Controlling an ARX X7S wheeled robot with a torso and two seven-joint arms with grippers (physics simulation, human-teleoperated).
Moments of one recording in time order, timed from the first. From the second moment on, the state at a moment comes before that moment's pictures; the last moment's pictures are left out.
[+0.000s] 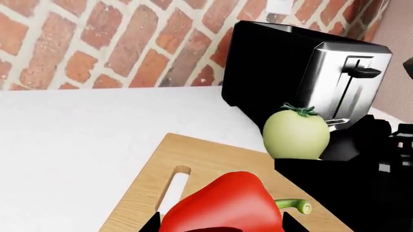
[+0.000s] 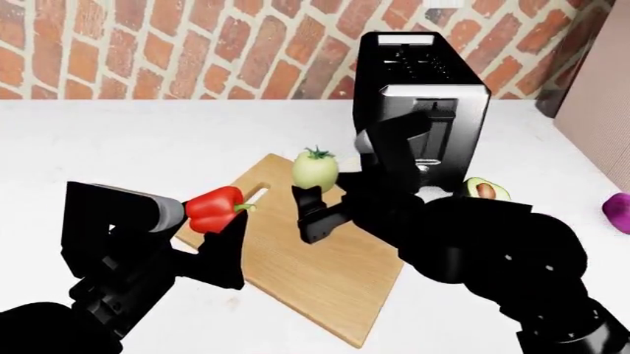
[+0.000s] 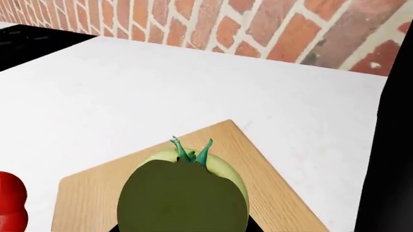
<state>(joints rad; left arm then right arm) -0.42 -0.60 -0.08 0.72 -1.38 -1.07 -0.53 0.92 0.39 -0.48 -0.16 1.17 1.01 0.30</state>
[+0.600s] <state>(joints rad) -0.43 -0.61 -0.06 0.71 -1.37 -1.05 -0.53 0.92 0.35 -0.56 -0.03 1.09 0.96 0.24</state>
